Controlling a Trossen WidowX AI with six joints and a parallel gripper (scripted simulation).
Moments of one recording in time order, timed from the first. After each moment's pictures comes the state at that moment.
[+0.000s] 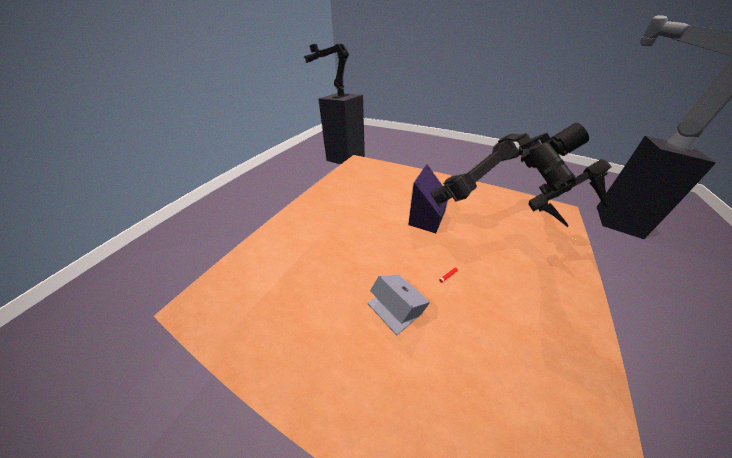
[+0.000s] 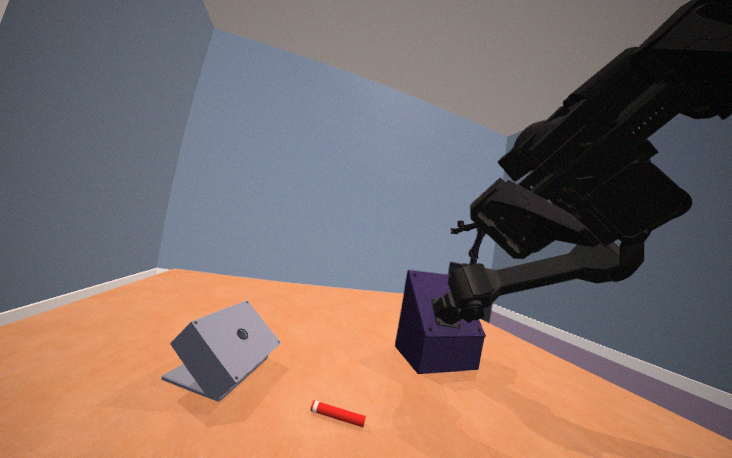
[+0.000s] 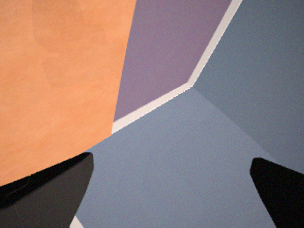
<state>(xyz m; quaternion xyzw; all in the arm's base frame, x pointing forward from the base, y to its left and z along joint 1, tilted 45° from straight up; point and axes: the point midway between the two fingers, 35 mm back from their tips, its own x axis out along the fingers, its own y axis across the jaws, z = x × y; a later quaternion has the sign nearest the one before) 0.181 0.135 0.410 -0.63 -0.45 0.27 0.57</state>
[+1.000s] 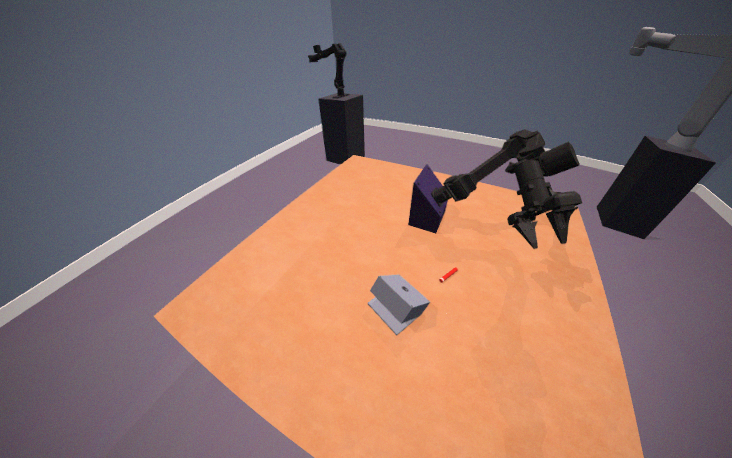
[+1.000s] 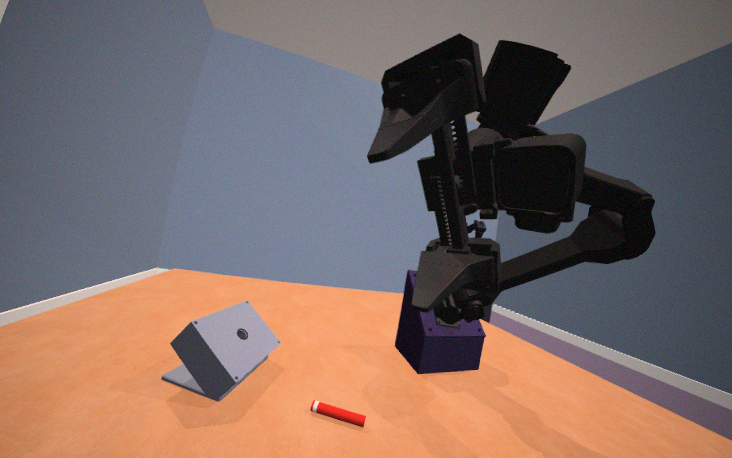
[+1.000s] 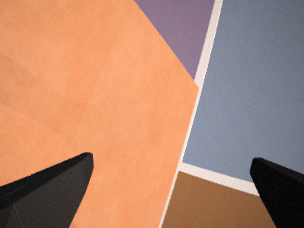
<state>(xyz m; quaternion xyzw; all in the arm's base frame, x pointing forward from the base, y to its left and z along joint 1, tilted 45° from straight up) 0.266 0.130 0.333 -0.39 -0.16 0.44 0.79</state>
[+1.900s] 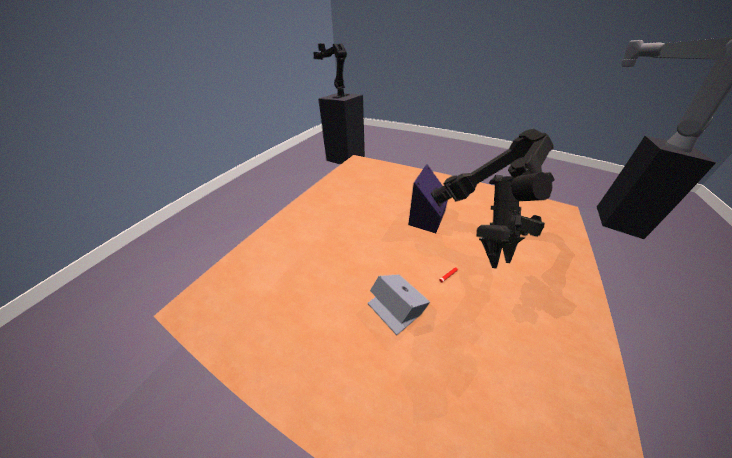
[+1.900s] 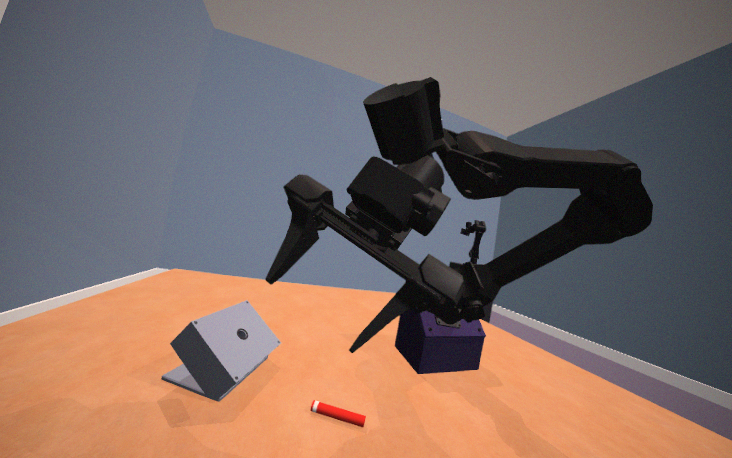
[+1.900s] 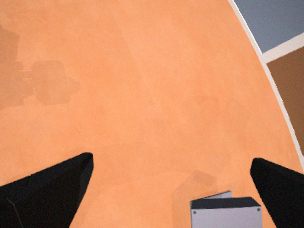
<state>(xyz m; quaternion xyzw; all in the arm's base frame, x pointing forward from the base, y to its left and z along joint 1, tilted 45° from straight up) 0.306 0.128 0.237 -0.09 0.18 0.48 0.85</state>
